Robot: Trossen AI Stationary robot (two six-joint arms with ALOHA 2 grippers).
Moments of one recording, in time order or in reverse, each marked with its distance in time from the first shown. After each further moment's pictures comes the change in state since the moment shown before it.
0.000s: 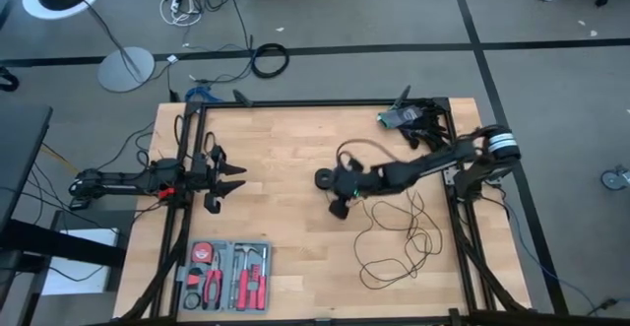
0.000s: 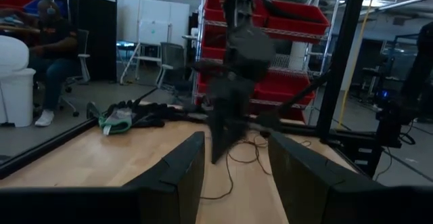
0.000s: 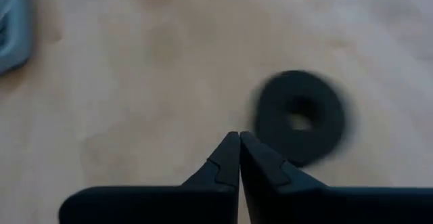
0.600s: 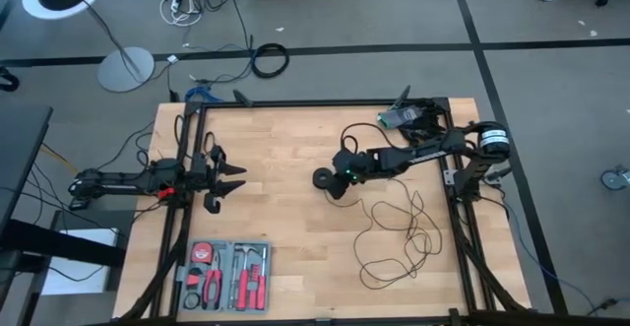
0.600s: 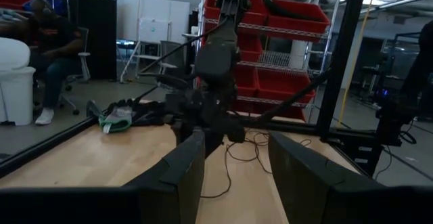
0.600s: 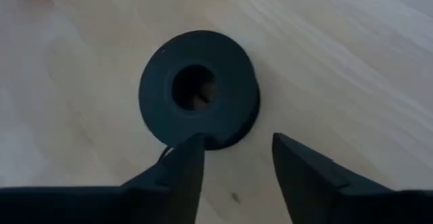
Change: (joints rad) left arm 0.000 0.000 0.000 -0.005 0.000 0.000; right arm -0.148 0.087 -0.001 -0.029 -0.120 0.241
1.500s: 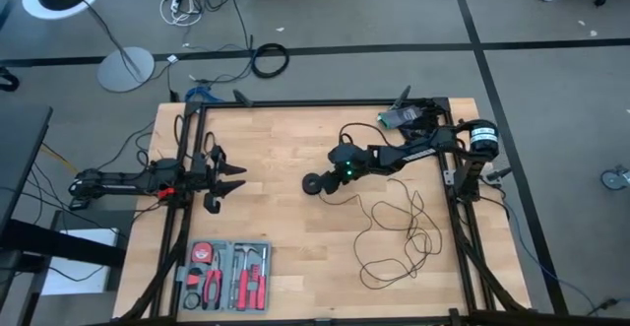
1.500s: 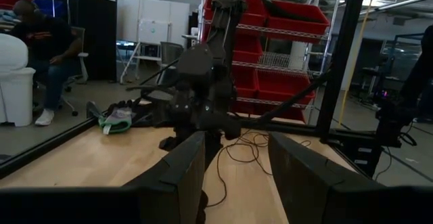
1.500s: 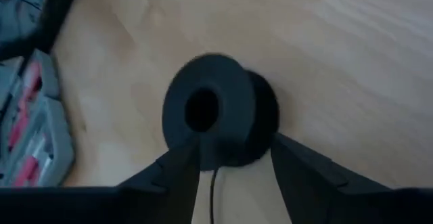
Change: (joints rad) left arm 0.000 -0.001 0.000 0.002 0.000 0.000; right arm -0.078 0.098 -0.065 0.401 -0.289 0.146
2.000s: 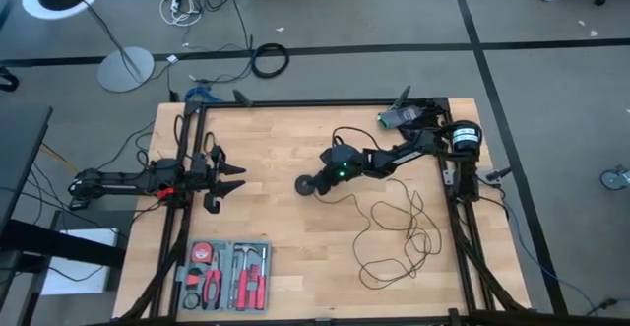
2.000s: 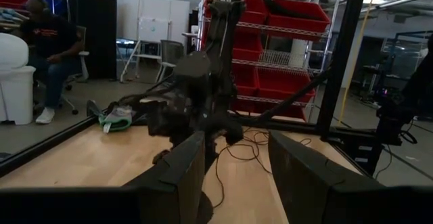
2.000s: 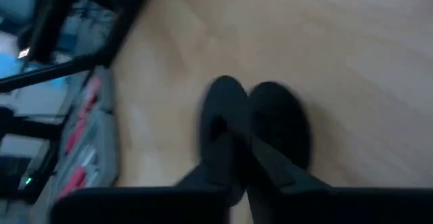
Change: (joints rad) left arm 0.000 0.001 0.000 -0.003 0.000 0.000; right arm -0.004 0.109 0.005 0.286 -0.056 -0.021
